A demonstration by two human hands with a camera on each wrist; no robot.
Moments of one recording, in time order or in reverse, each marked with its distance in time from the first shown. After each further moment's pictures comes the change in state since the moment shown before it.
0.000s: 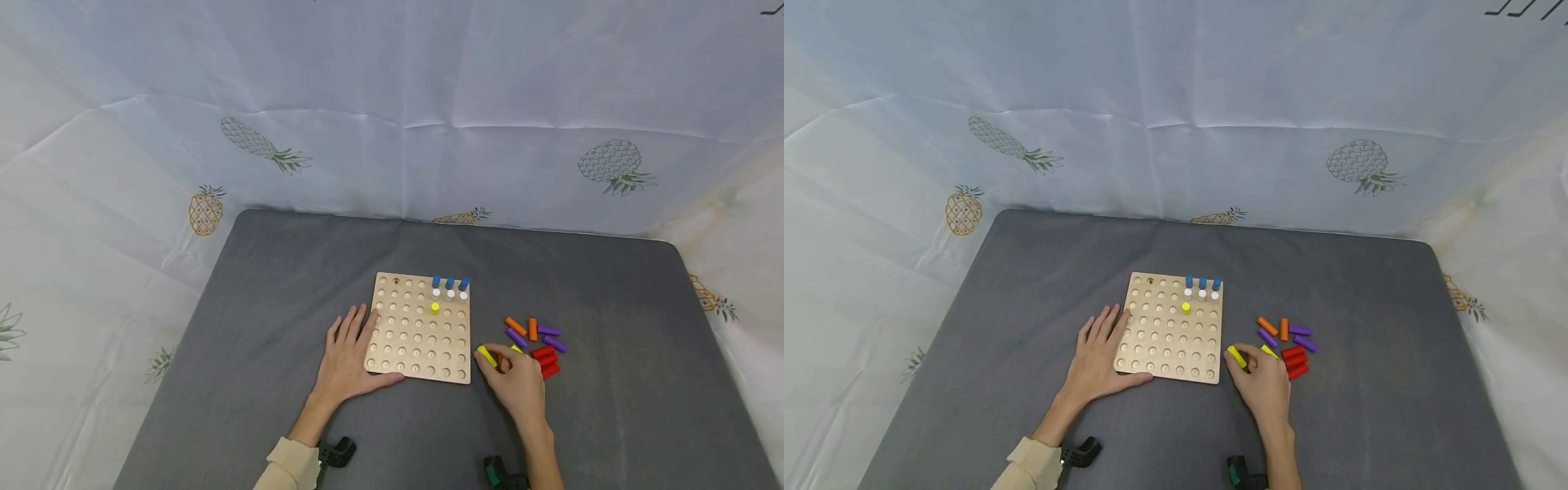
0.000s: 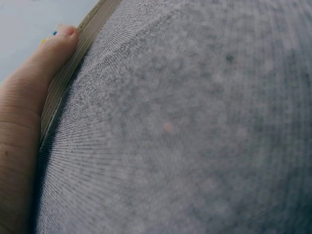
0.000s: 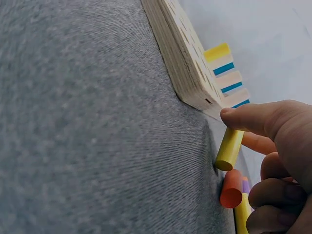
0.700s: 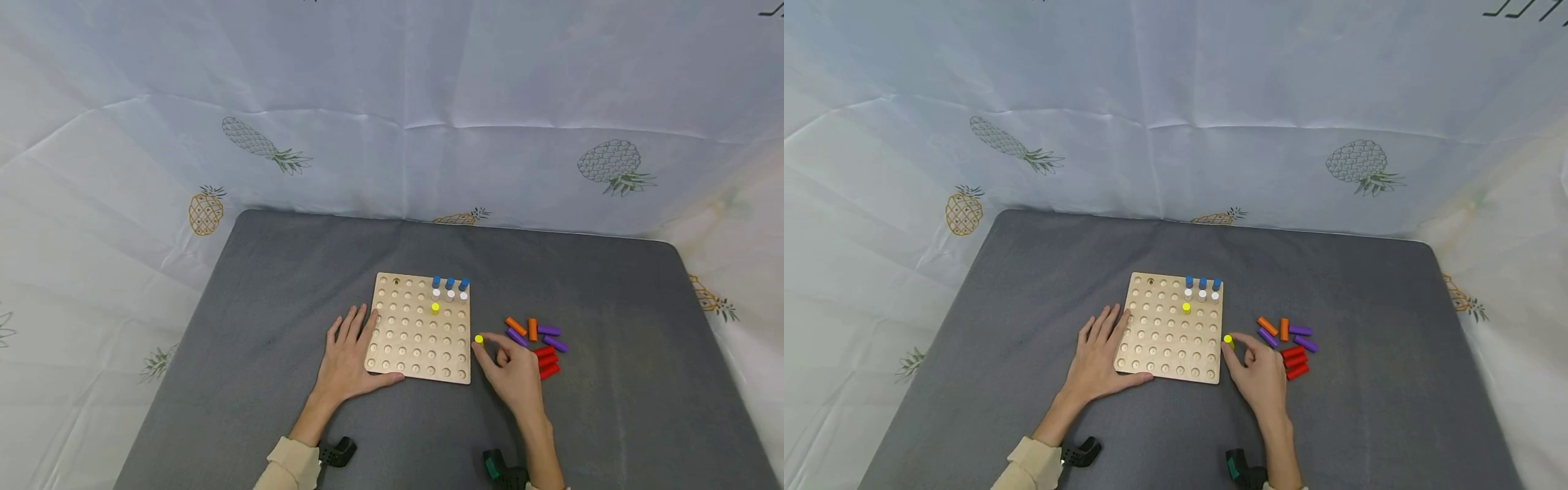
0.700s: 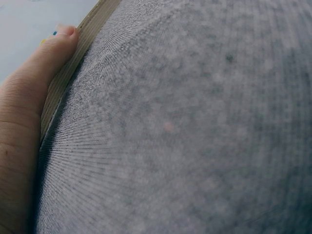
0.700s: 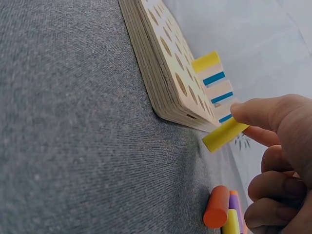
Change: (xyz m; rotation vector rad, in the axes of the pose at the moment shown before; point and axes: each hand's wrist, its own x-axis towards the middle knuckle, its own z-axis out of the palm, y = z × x) left_hand 0.000 0.001 0.001 0.015 0.002 -0.002; right_hand 0.007 -0.007 0.001 0.132 0.027 -0.099
